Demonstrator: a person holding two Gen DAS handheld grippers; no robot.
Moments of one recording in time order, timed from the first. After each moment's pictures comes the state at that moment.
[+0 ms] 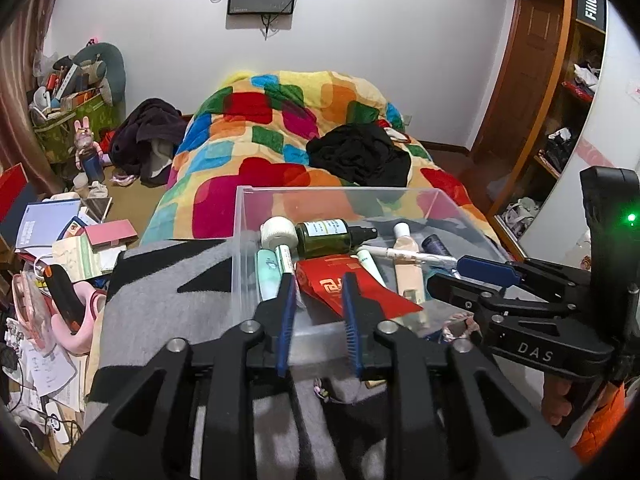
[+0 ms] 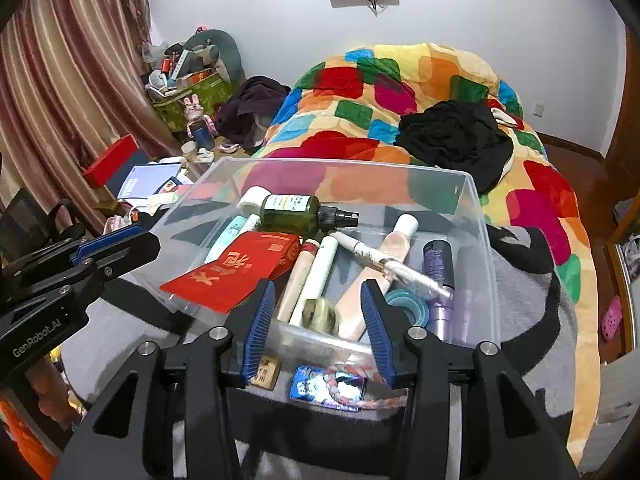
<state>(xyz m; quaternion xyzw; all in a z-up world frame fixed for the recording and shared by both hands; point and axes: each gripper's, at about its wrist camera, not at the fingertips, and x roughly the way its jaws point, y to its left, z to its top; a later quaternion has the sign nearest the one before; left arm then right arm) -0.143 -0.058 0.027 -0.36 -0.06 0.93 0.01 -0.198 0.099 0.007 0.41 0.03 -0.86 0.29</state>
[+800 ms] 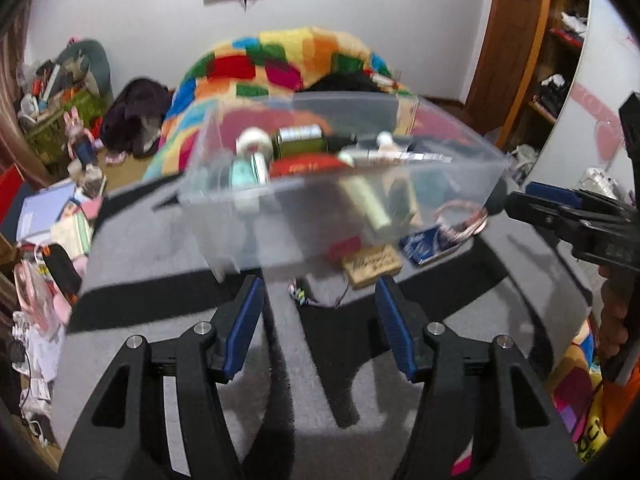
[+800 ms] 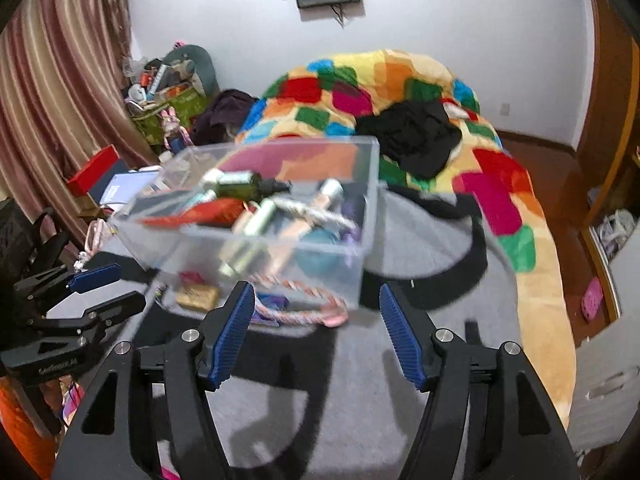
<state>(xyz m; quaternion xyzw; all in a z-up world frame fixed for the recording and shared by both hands) -0.111 -0.026 -0.034 -0.43 -0.02 0.90 0.02 -0.165 0.171 -0.011 0.41 0.02 -0.88 0.24</state>
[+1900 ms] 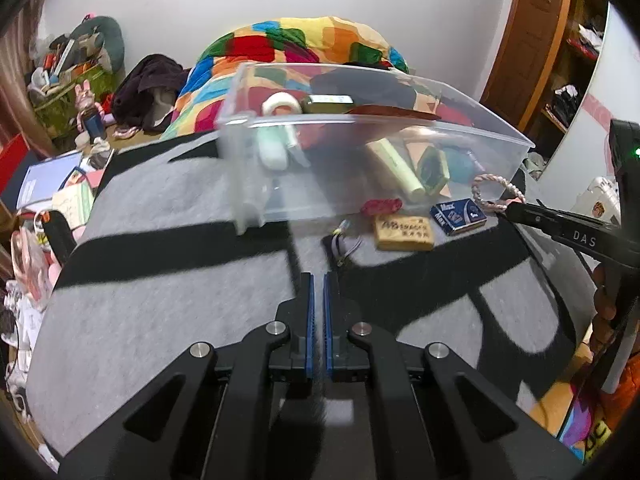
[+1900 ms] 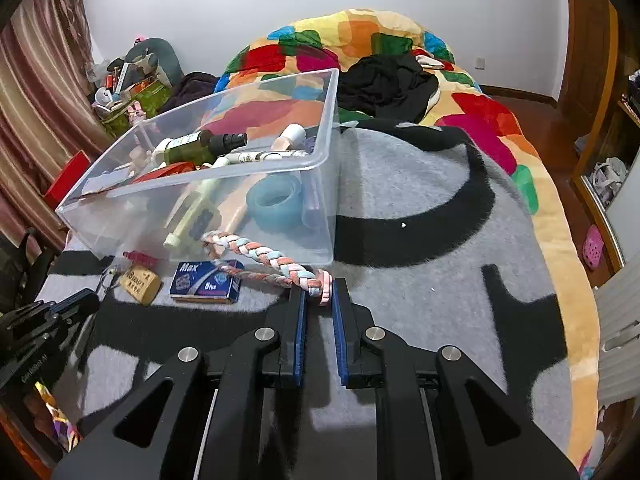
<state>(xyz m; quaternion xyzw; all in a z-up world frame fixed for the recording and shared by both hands) -0.087 -0.048 -0.057 -0.43 -0.05 0.90 0.00 -0.171 0.179 -0.053 0.45 -0.01 -0.87 0.20</state>
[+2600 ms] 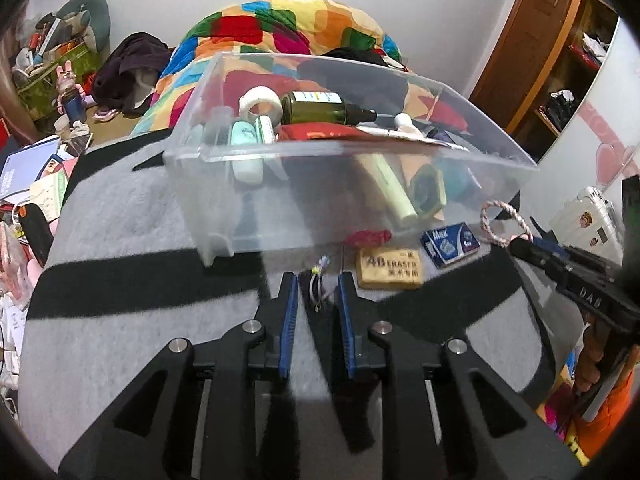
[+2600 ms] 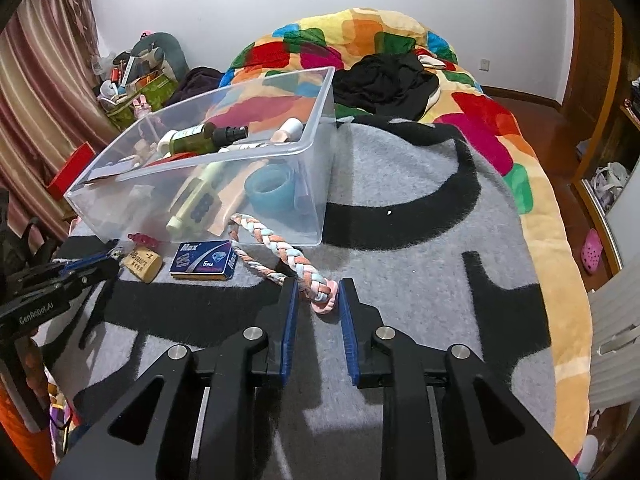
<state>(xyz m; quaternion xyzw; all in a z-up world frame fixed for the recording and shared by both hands) -0.134 -0.043 -0.055 -0.46 -0.08 0.88 0.03 -0.166 0.185 -0.054 0.46 0.00 -0.87 0.20</state>
